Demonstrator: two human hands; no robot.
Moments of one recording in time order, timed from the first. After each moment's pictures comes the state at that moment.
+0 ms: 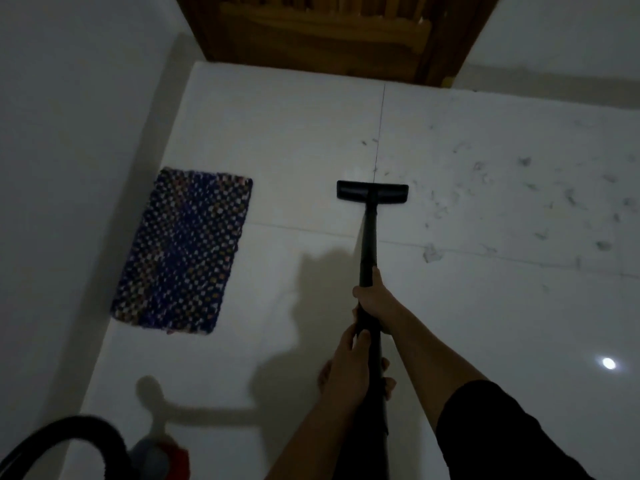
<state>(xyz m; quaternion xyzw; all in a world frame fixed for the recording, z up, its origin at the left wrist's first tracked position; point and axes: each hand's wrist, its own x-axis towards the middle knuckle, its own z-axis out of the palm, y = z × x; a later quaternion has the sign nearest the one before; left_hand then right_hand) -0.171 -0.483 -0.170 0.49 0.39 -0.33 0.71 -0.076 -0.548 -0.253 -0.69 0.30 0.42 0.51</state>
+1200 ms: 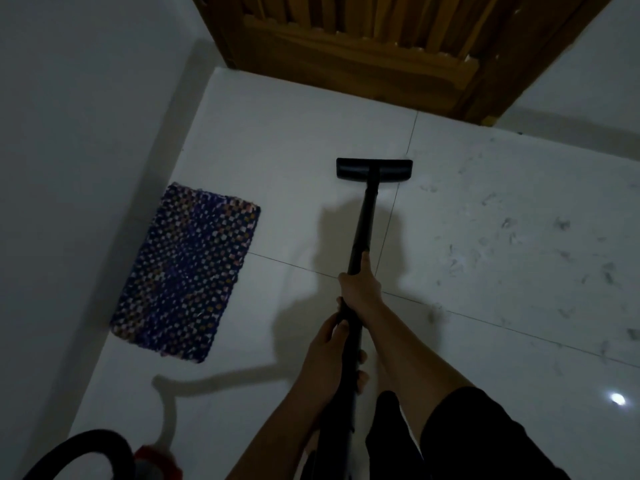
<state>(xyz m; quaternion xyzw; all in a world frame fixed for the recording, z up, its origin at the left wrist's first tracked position) 0.022 -0.461 -0.163 0.47 0.42 -0.29 0.72 0.120 -0.511 -0.235 -0.73 0.28 0.40 0.48</state>
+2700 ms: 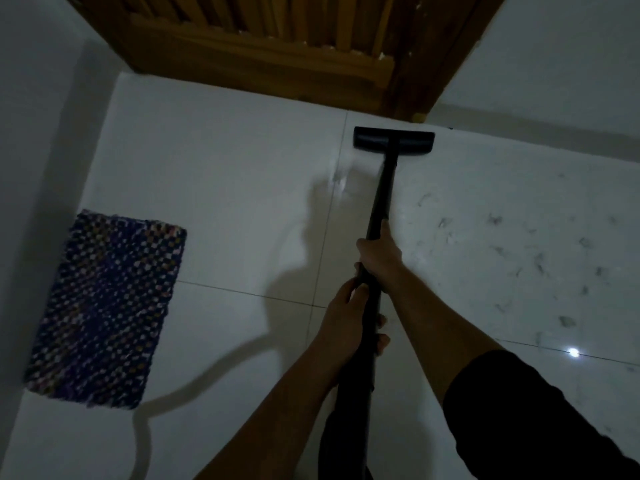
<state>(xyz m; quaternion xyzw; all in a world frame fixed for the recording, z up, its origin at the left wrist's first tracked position) 0.177 -0.605 -0.185 0.46 0.37 -0.36 0.72 0.267 -0.674 -0.251 -0.73 0.34 0.33 0.49</state>
